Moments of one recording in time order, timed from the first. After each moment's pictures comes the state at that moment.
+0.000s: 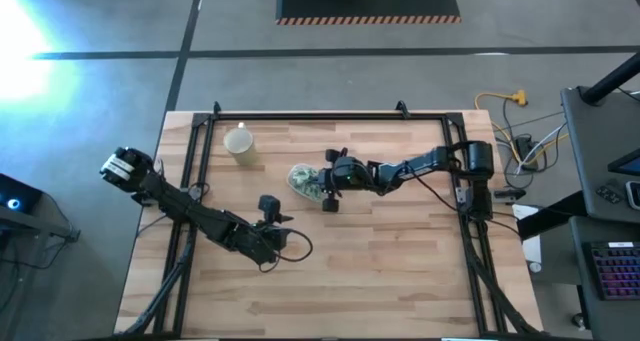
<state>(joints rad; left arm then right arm) -0.48 1.46 0.71 -0.12 -0.72 0.08 -0.14 1.96 1.00 0.47 0.07 -0.23</state>
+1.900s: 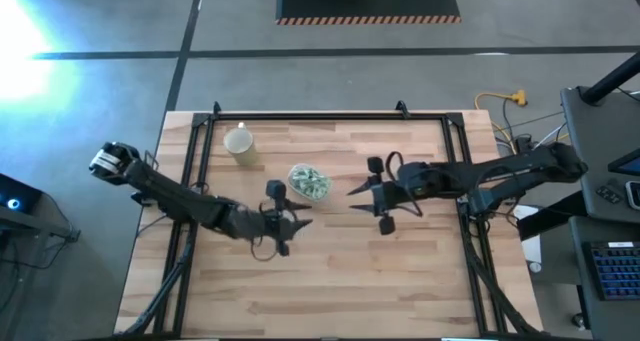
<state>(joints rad) -0.41 1.34 0.81 0.17 -0.69 0.36 0.13 1.24 0.91 -0.09 0.07 -0.25</state>
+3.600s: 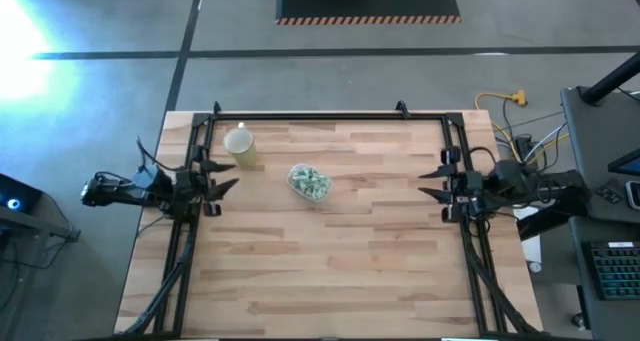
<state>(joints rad) -0.14 0.02 0.13 0.20 -0.30 0.30 0.13 0.19 0.29 0.07 0.11 -0.24</state>
